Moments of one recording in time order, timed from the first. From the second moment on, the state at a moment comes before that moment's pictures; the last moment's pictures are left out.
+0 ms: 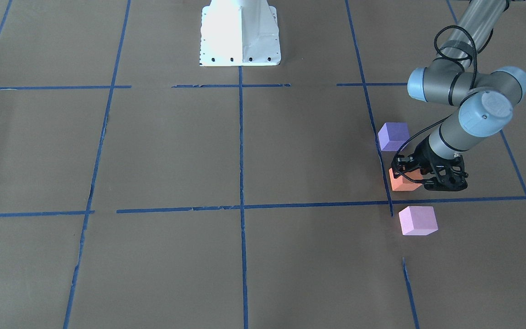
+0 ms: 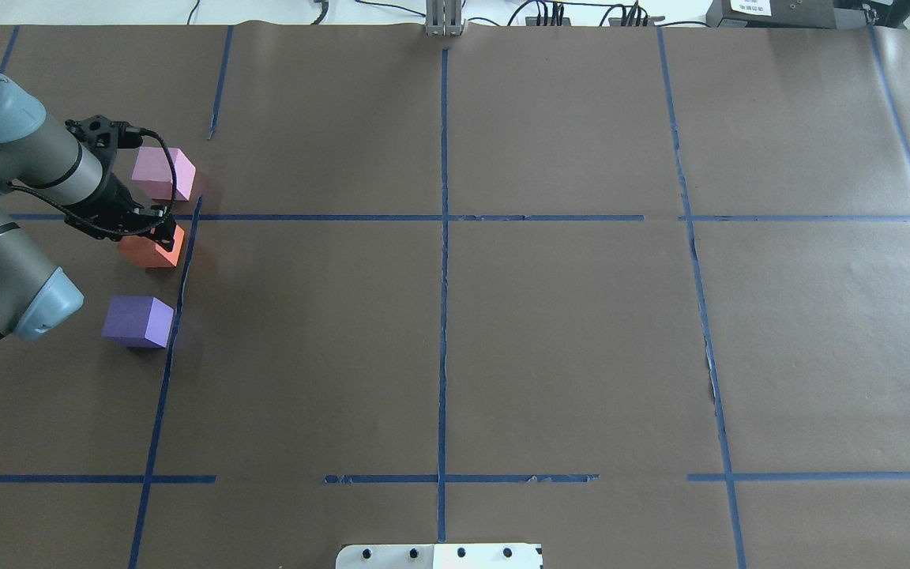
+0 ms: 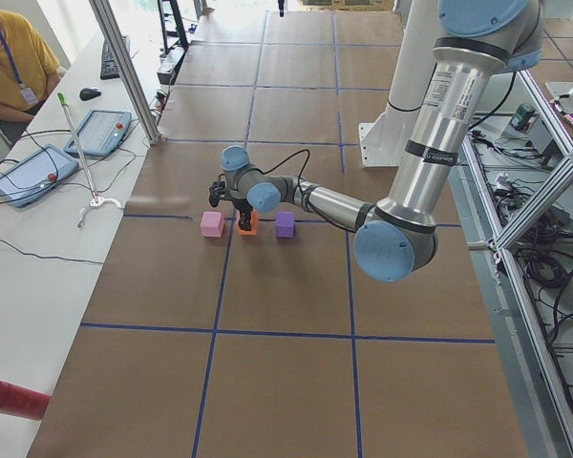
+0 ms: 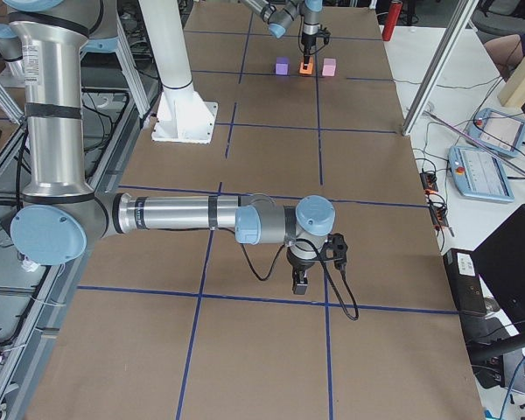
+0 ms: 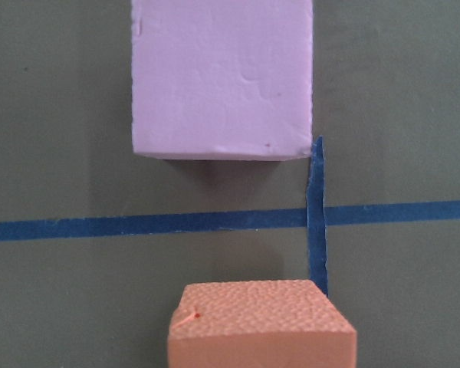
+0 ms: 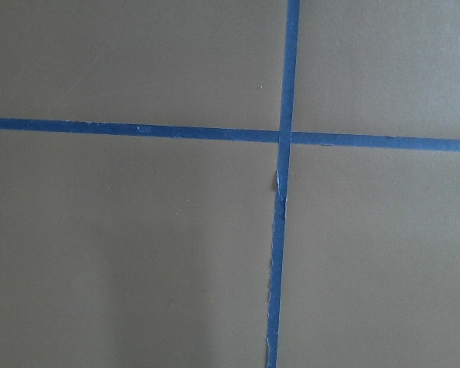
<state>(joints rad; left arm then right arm) -0.91 -1.89 -1.49 -1.93 -2.20 -0.81 1.48 -1.59 1.63 -1.57 2.36 0.05</state>
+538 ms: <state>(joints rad) -0.91 -1.88 -1.49 -1.94 -2.20 -0.85 1.48 -1.59 1.63 -1.58 2.36 0.05</state>
